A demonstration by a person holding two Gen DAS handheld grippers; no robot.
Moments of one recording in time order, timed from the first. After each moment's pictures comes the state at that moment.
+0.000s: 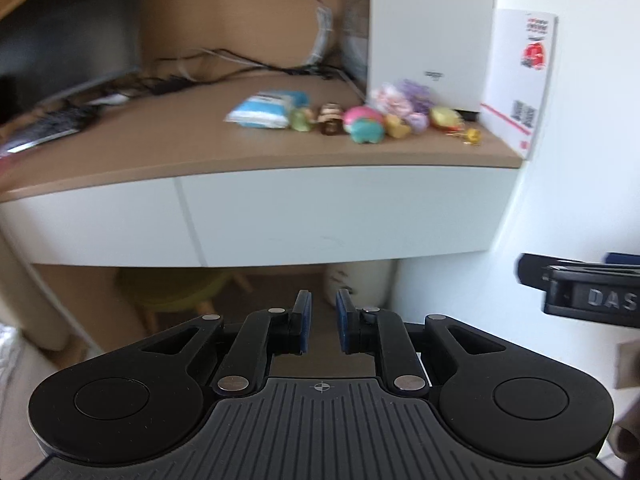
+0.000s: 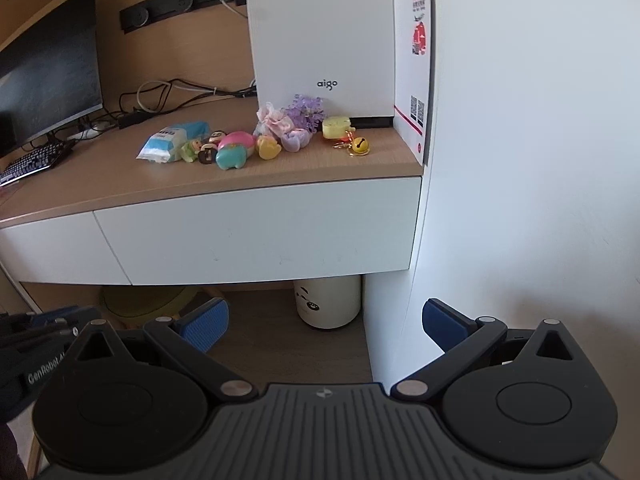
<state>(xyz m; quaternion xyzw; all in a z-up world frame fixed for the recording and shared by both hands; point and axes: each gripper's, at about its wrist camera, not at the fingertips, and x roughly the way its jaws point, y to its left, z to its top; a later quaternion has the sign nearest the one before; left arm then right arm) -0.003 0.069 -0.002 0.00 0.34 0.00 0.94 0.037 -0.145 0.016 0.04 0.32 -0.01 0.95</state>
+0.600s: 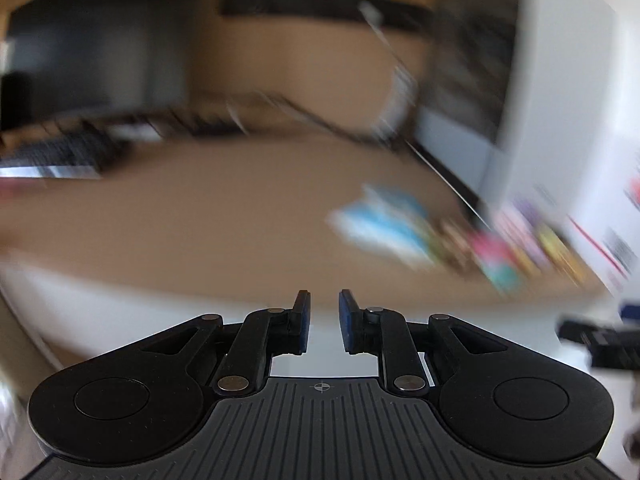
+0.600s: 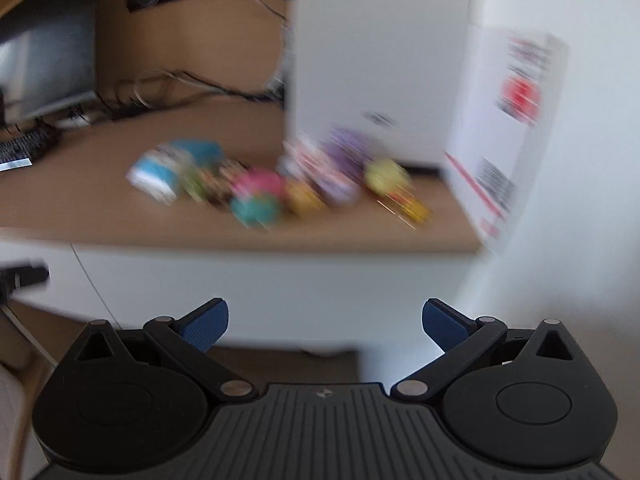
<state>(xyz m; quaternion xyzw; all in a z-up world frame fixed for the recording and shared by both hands) 0.132 0.249 0.048 -0.05 0.25 0.04 0.97 0.162 -0.065 0.045 -0.02 0.32 0.00 0.95</state>
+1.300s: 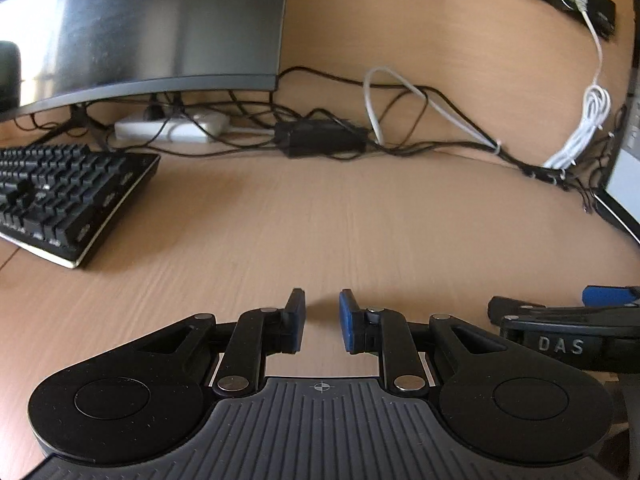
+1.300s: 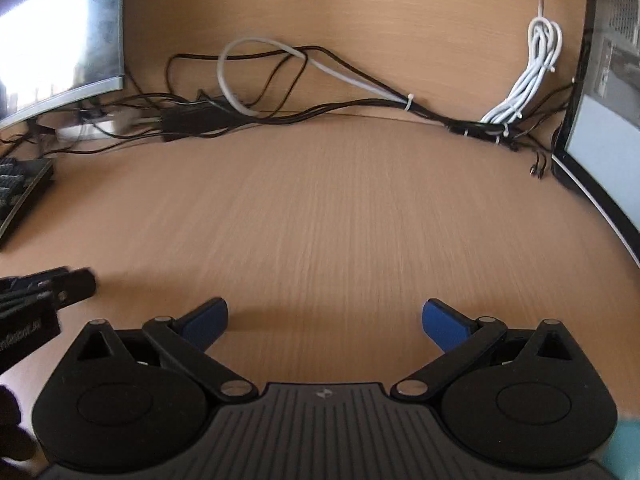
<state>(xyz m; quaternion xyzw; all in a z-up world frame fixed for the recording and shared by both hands) 0.417 0.461 -0.008 -0.06 0.30 0.07 0.95 0.525 0.228 0.005 -0.03 0.35 0.05 0.93</state>
